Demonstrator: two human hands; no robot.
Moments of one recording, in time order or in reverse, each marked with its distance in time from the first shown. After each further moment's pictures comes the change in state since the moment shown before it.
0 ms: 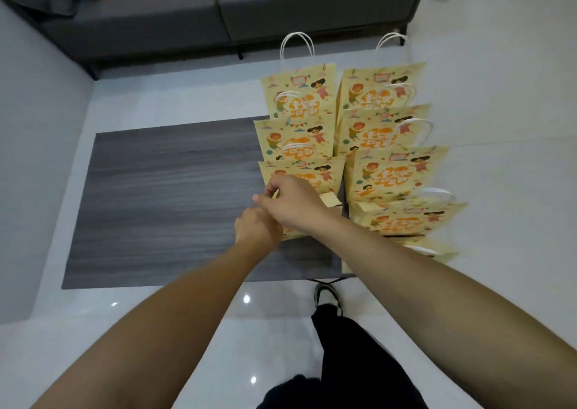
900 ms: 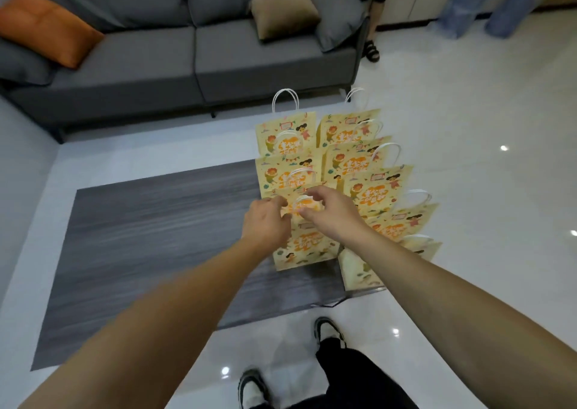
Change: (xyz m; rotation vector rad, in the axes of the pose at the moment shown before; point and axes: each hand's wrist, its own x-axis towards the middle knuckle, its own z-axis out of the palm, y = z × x) left_hand -0.024 -0.033 -0.072 -0.238 0.188 0.359; right_hand -0.058 -0.026 -0.003 -0.111 0.360 0.186
